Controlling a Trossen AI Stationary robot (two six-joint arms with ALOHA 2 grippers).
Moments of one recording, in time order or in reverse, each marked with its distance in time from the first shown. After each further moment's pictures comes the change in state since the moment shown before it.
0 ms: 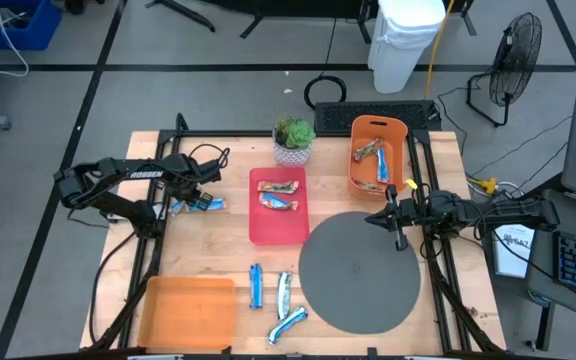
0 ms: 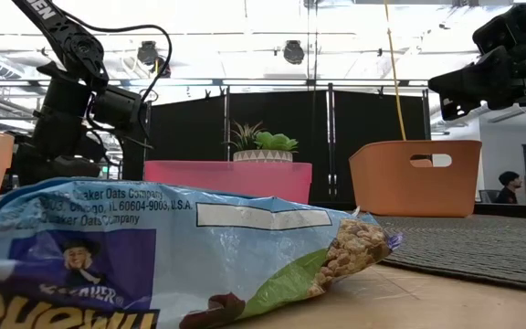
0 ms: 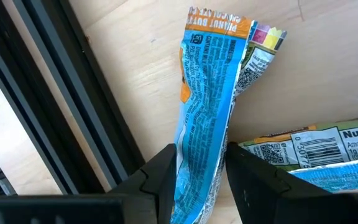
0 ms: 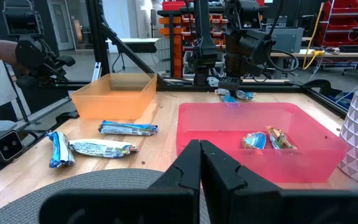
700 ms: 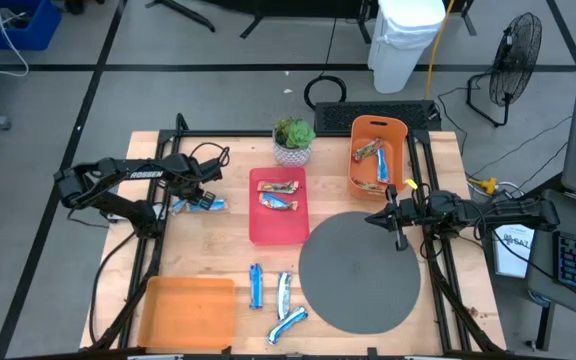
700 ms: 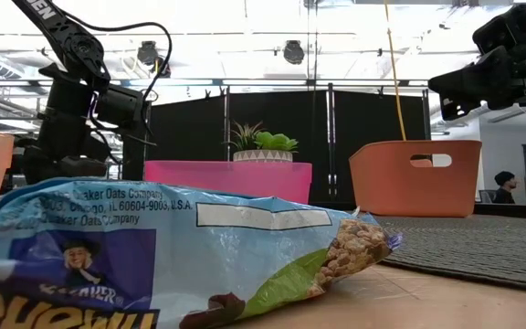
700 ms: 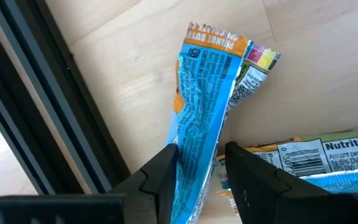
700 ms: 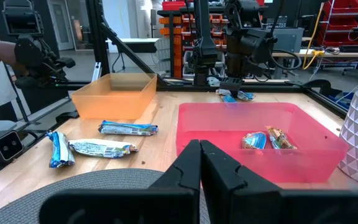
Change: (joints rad) left arm 0.000 0.000 0.000 0.054 0.012 0.014; right arm 0.000 0.000 0.000 0.000 0.000 0.000
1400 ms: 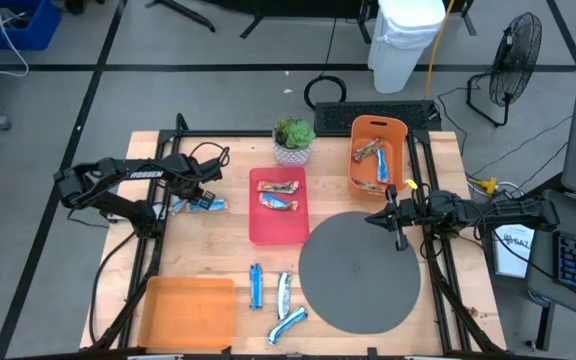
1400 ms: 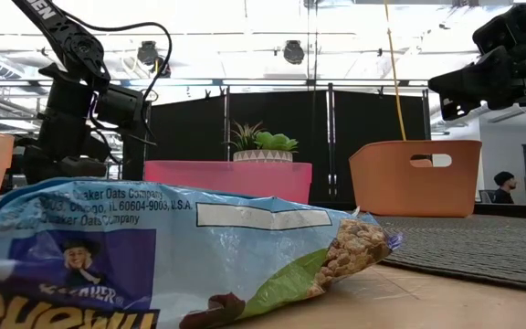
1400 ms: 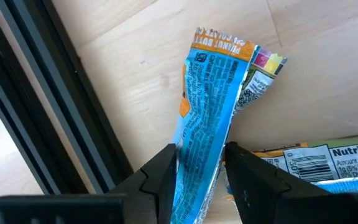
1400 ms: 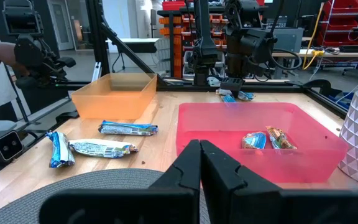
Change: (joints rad) left arm 0.000 0.000 0.000 0.000 -0.020 0.001; right arm 0.000 0.000 0.000 0.000 0.000 0.000
